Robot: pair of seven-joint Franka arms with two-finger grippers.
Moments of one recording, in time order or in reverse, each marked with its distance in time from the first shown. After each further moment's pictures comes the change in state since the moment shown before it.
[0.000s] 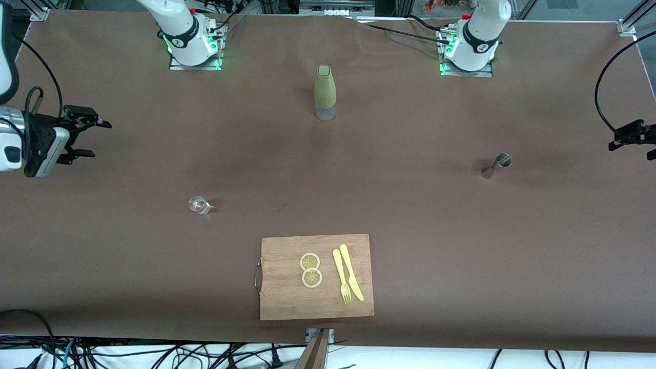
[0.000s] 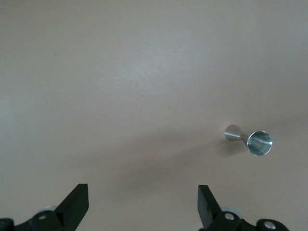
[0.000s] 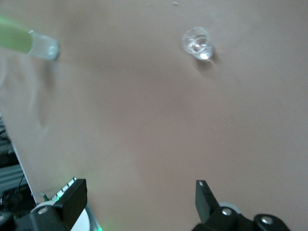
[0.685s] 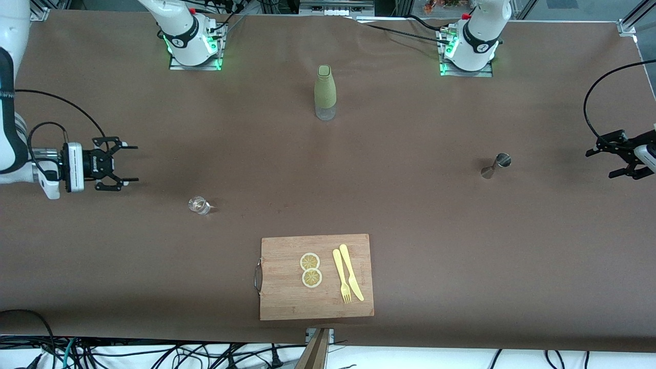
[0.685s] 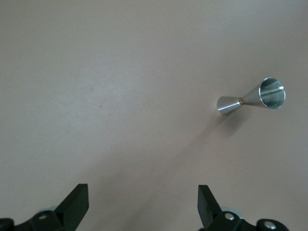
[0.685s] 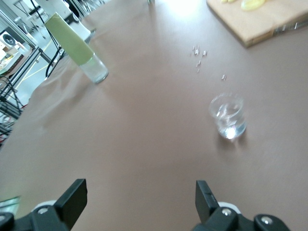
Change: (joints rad) left arm 0.146 0.206 0.001 -0.029 -0.289 0.052 0.690; right arm -0.119 0.346 -0.007 0.031 0.465 -0.037 -0.789
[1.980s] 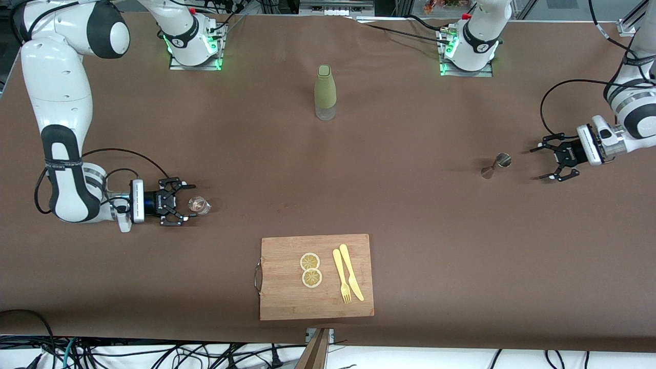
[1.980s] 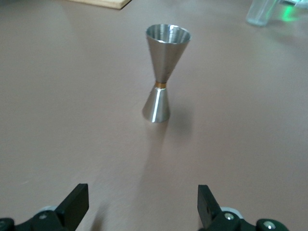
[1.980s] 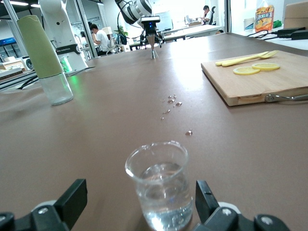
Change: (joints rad) left arm 0.100 0.292 -0.002 -0.126 -0.506 -0.137 1.130; right arm 0.018 0.399 0.153 0.242 0.336 0.021 -0.294
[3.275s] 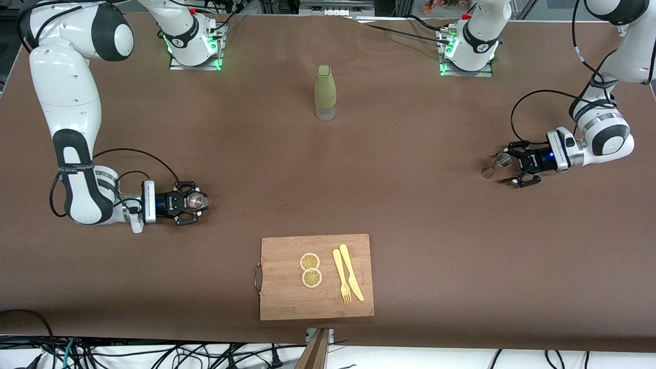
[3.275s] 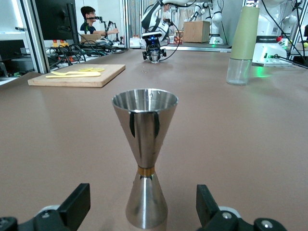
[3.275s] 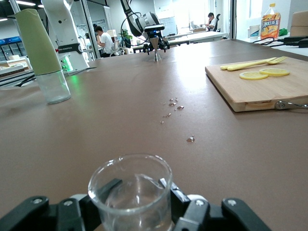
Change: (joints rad) left arm -0.069 0.130 -0.031 0.024 -0.221 -0.215 0.225; right arm 0.003 0.027 0.036 0.007 0.008 0.022 -0.042
